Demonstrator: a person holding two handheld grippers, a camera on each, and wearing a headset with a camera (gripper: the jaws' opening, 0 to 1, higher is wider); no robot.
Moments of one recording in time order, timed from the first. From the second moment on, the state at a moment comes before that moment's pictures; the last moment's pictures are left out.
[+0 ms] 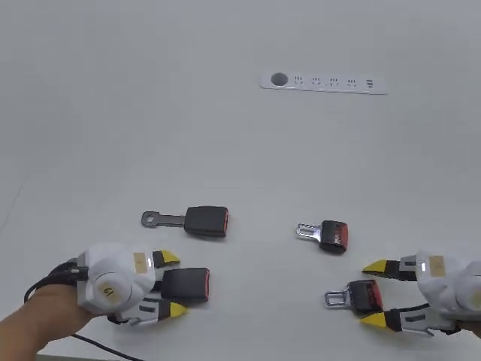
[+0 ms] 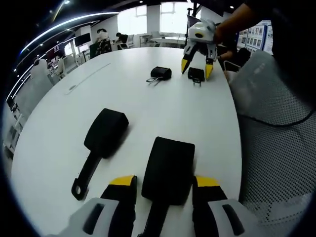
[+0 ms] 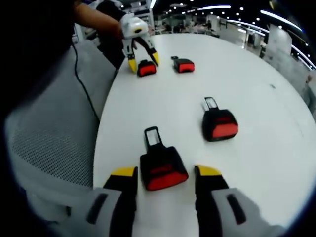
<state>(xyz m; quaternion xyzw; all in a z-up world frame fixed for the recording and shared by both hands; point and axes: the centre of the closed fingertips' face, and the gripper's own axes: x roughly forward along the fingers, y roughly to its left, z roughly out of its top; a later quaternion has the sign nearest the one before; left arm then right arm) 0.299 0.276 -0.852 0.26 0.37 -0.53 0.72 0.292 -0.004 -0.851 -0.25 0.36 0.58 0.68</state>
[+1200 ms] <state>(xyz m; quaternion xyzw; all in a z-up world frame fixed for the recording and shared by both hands) 0.293 0.274 -0.851 0.28 0.36 -0.57 0.68 0.292 0.003 -0.851 -0.20 0.32 0.58 0.72</state>
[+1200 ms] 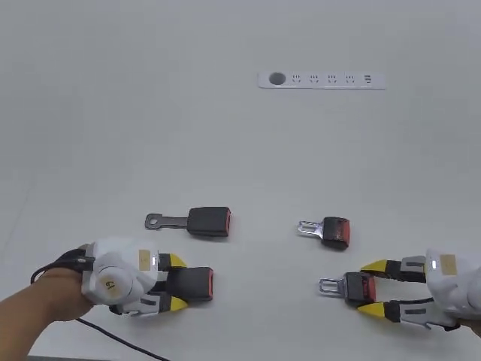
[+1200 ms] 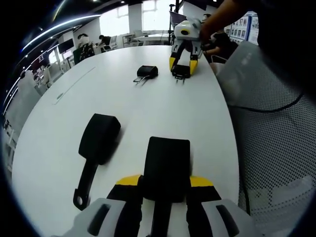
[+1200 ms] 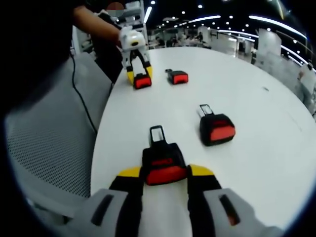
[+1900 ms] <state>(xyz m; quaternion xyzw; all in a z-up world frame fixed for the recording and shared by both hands) 0.293 0.278 -0.851 0.29 0.37 -0.58 0.66 0.294 0.067 -0.852 -0.18 0.29 0.59 0.73</state>
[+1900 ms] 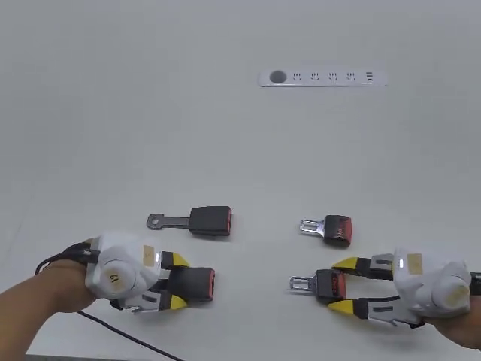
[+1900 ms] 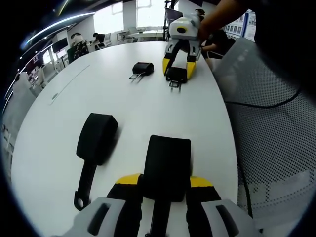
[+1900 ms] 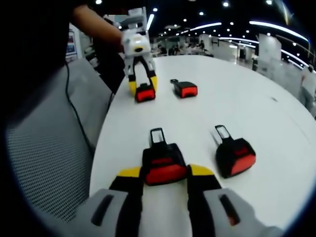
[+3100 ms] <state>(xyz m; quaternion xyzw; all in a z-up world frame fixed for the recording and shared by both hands) 0.293 0.278 -0.852 0.30 0.37 -0.58 0.66 0.293 0.196 -0.850 -0.19 0.26 0.62 0.71</state>
